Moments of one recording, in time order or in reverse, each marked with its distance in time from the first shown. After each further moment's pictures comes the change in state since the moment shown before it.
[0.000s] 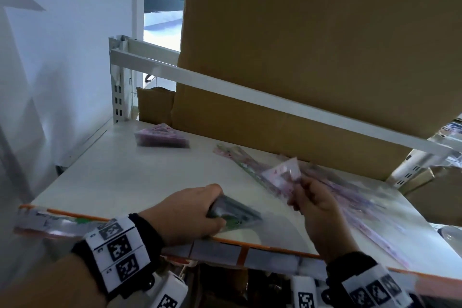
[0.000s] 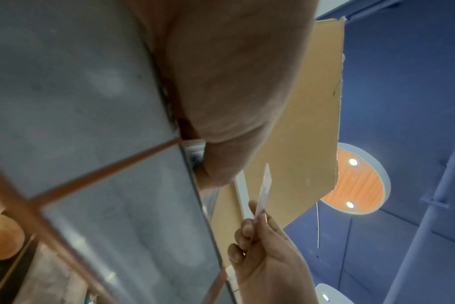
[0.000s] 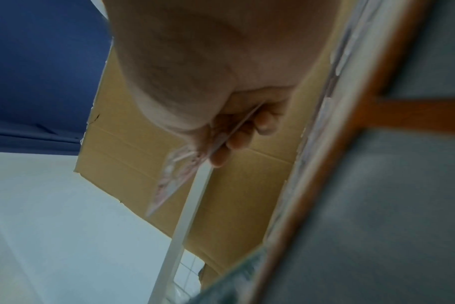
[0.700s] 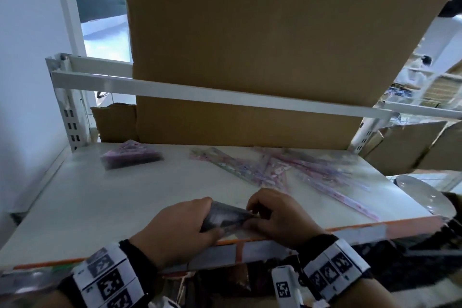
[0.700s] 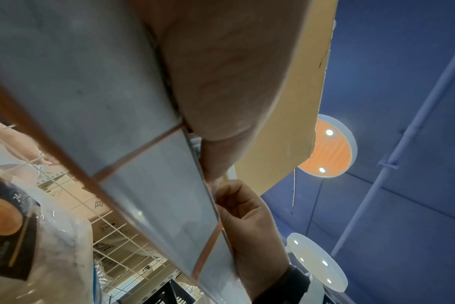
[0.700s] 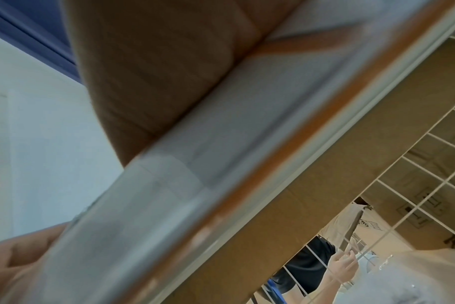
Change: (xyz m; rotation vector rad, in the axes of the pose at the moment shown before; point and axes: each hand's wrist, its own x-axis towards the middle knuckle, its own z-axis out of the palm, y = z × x) left_hand 0.002 0.001 0.004 0.171 -0.046 0.118; right_hand -0.019 -0.011 0.022 -0.624 -0.290 -0.232
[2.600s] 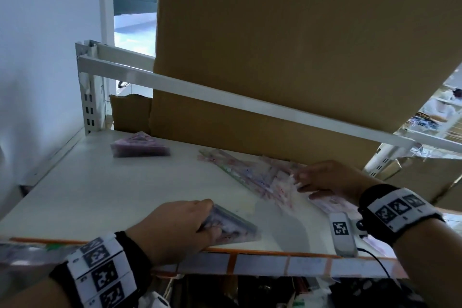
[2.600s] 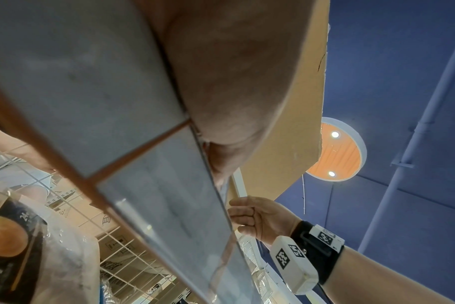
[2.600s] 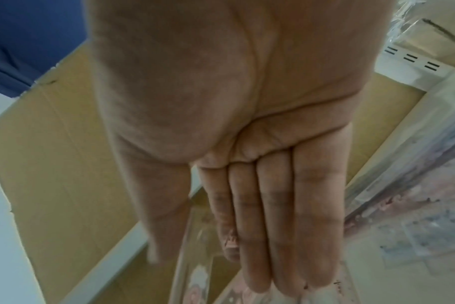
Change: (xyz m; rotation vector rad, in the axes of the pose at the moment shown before) left_hand 0.001 0.005 0.002 0.034 0.050 -0.039; right_hand 0.049 0.092 -0.117 0.535 -0.256 0.642
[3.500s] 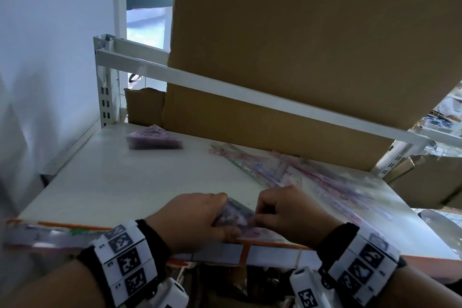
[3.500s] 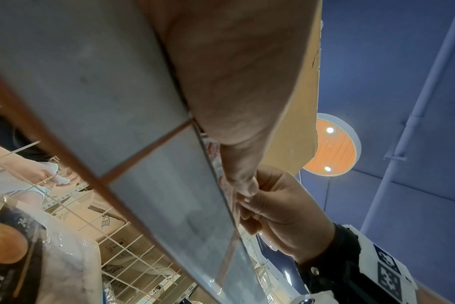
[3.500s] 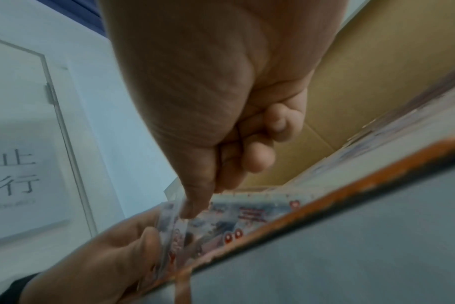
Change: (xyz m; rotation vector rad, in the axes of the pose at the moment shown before) left_hand 0.001 0.000 -0.003 0.009 -0.054 0.038; right_hand -0.037 -0.031 0.137 -0.717 0.042 -0.510
